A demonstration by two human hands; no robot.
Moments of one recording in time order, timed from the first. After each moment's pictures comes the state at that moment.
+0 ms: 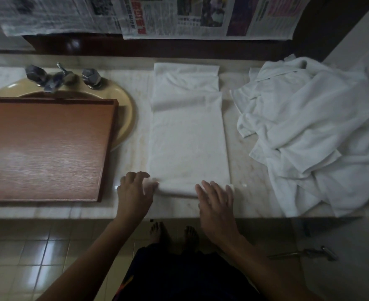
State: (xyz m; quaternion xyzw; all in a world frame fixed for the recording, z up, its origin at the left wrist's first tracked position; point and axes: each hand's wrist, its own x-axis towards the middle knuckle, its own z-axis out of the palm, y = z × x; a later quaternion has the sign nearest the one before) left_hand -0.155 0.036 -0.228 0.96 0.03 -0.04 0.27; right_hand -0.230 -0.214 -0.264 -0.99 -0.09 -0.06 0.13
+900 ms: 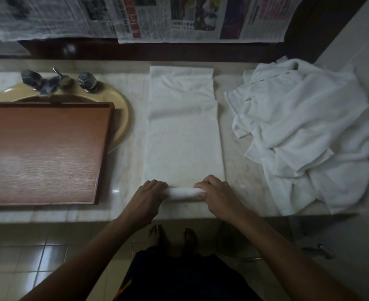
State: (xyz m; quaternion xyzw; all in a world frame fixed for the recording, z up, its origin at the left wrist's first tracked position) left_hand -0.154 0.025 -0.239 0.92 -0.25 -0.10 0.28; right_hand -0.174 -0.248 -0.236 -0.96 -0.13 0.13 0.21
